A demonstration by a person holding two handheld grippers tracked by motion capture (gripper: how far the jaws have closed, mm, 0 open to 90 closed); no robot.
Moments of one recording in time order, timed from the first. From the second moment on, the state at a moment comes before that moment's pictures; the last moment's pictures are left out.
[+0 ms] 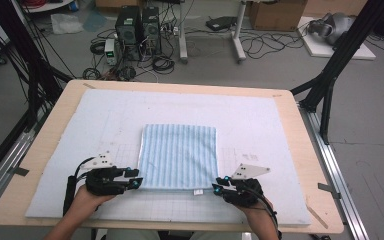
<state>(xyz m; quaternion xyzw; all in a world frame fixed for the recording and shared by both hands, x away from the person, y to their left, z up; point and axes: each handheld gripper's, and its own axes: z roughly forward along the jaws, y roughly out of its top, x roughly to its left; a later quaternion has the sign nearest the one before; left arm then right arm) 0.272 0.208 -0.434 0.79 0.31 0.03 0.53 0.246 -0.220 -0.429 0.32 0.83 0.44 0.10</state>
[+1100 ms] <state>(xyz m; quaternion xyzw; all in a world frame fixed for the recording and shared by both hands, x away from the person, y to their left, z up) 0.344 0.199 -0.431 0.78 0.35 0.12 0.50 0.292 -0.206 -0.424 0.34 0.82 0.45 0.13</state>
